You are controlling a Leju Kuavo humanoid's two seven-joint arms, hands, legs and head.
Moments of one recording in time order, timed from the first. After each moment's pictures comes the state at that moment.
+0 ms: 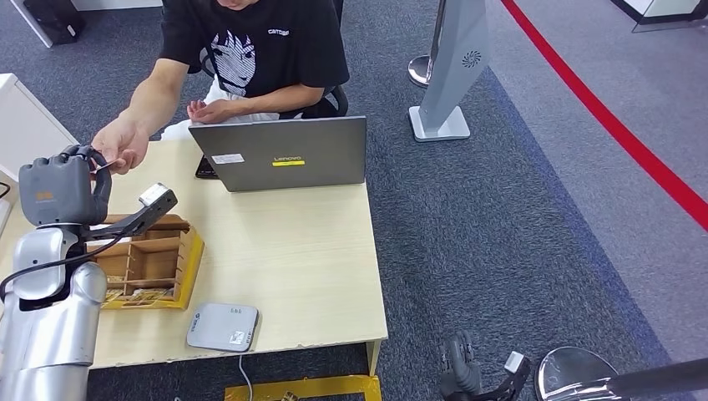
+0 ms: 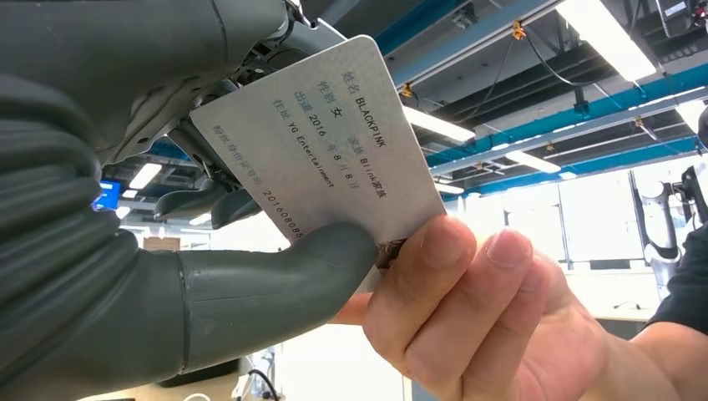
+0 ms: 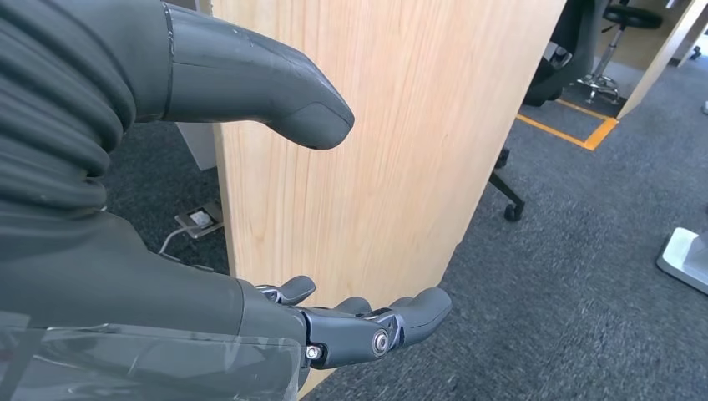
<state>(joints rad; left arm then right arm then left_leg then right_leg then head) -0.56 0.12 0.03 -1.20 -1.50 0.30 -0.12 -0.23 0.18 -0.89 -0.26 -0.04 0.43 -0.50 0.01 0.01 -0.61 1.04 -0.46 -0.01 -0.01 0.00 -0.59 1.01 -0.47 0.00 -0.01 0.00</state>
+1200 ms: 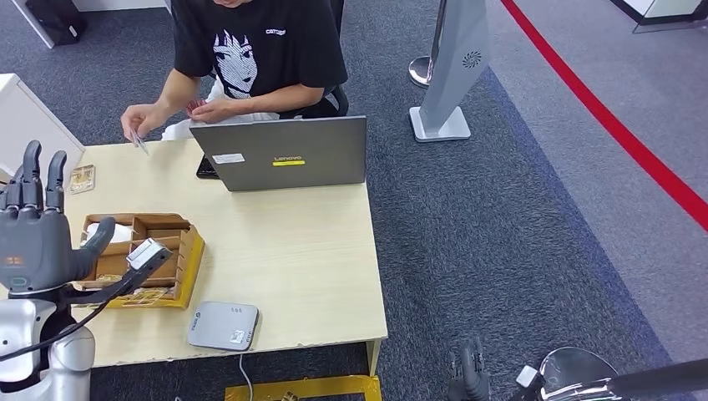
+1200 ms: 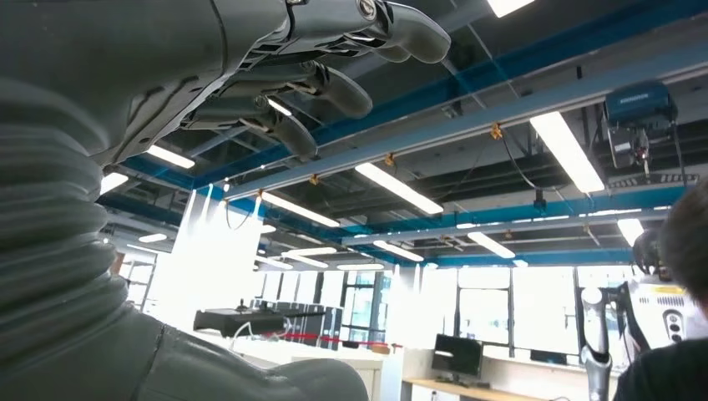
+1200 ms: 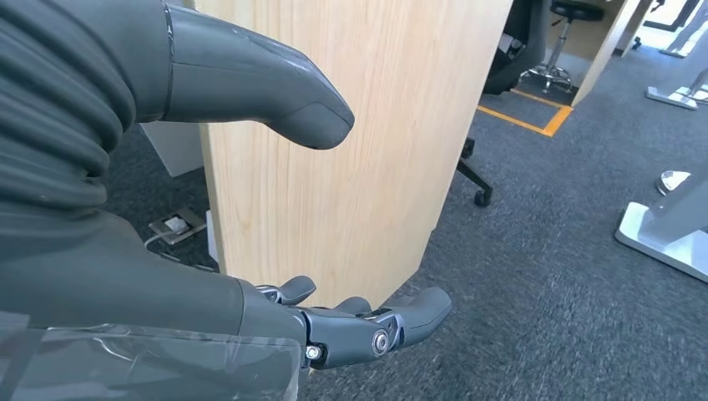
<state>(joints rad) -0.23 0.07 0.10 -1.67 -1.41 0.35 -0.26 -0.20 0.18 -0.90 -0.27 -0.13 0.45 -0.51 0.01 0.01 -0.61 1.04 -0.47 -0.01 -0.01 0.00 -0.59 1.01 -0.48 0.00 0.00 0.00</state>
